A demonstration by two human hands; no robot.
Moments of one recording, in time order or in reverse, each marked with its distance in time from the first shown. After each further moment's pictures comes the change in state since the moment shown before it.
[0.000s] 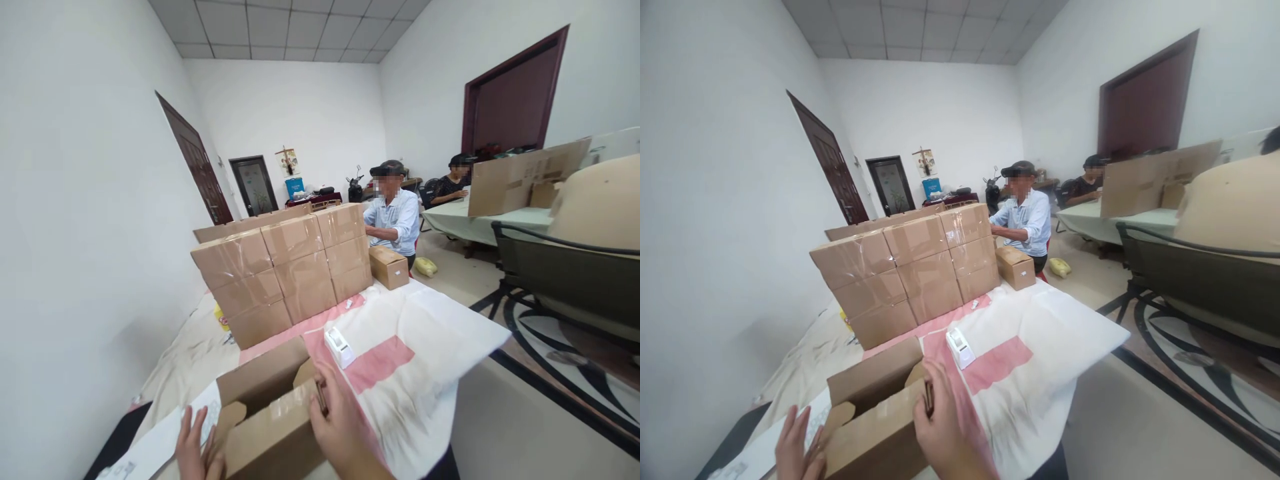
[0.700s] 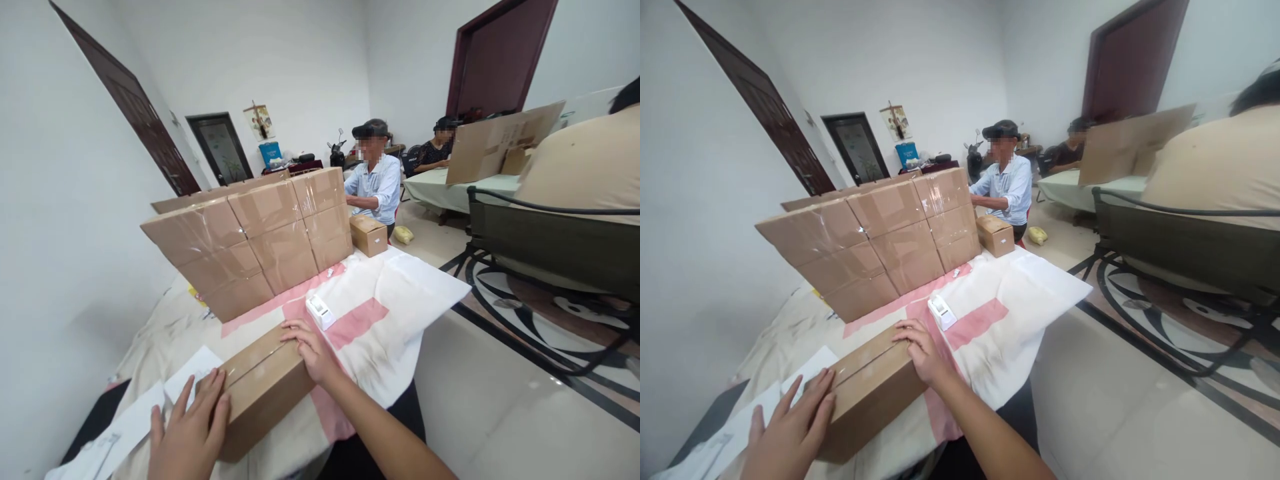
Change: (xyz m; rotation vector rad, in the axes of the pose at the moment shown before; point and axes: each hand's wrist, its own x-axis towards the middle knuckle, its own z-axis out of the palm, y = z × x) left_hand -0.022 0.053 -0.004 0.964 -0.371 0.411; right_hand 0.045 0.020 0.002 0.449 -0.217 -0.083
